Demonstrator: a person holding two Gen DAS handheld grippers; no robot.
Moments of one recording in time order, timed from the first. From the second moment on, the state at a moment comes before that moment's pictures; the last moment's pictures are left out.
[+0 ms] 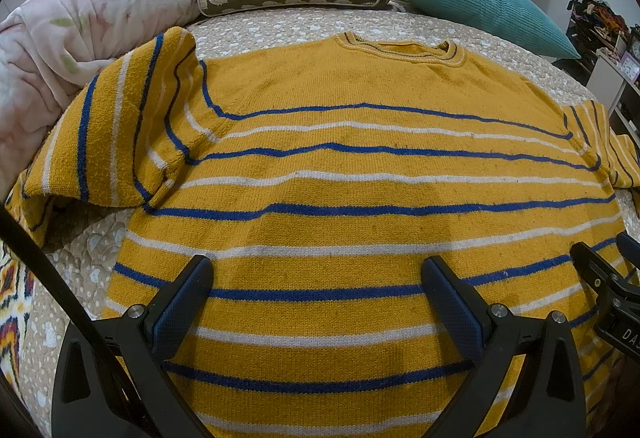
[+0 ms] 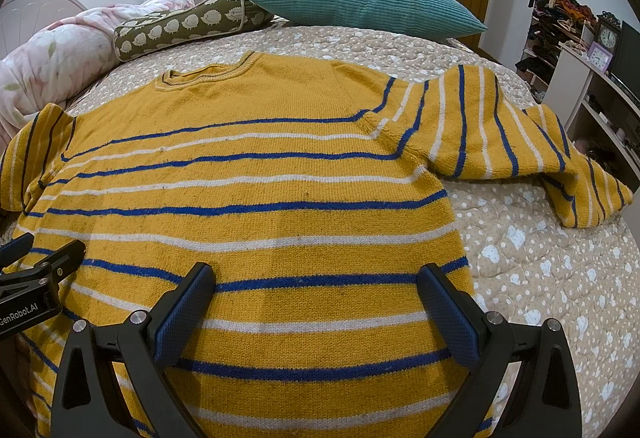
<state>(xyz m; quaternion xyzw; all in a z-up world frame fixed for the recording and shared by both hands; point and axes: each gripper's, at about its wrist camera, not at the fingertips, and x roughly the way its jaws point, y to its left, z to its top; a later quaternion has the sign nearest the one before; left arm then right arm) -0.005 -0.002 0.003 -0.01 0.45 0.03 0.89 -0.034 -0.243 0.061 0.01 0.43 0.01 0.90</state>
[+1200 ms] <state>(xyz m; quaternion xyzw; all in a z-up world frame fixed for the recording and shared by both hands) -0.082 0.363 0.051 -0.34 0.38 0.28 0.81 -0.033 -0.244 0.060 0.01 0.43 0.01 0.90</state>
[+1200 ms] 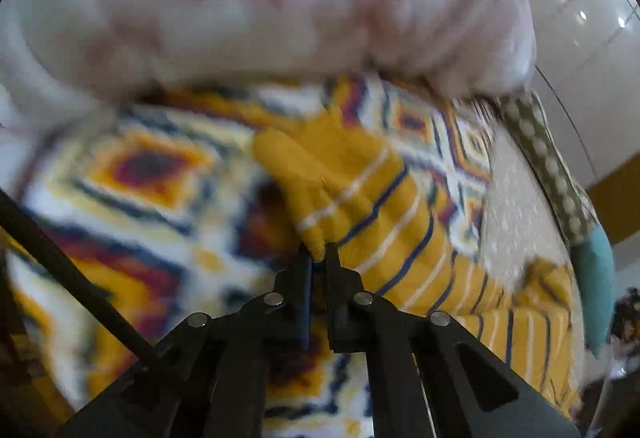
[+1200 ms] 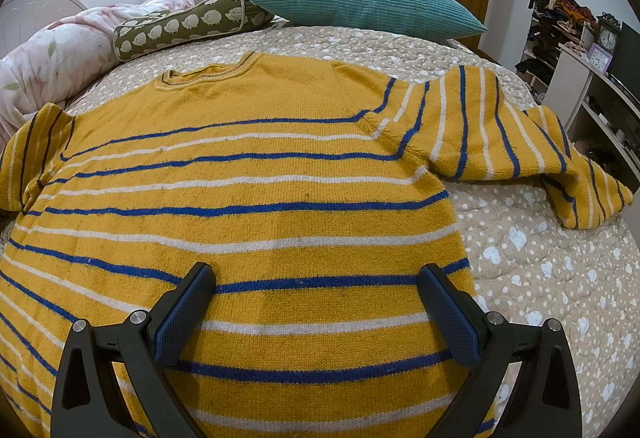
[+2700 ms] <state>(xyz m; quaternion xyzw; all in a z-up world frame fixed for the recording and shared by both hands) -0.138 -0.021 0.027 -0.04 0.45 0.04 0.89 -0.106 -0.239 0.069 0.07 0.44 0.04 0.89</state>
